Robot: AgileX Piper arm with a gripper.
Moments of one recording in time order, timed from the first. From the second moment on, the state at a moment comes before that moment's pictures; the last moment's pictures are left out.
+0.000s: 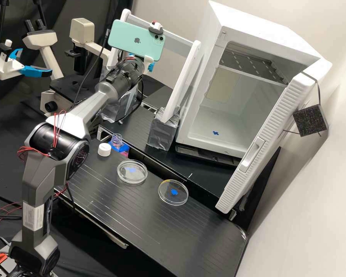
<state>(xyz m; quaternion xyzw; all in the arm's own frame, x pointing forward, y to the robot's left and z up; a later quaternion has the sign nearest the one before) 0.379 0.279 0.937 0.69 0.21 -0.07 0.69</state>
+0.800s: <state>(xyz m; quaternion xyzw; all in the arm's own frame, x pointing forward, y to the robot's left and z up) 0.380 0.278 0.935 0.69 0.20 -0.06 0.69</state>
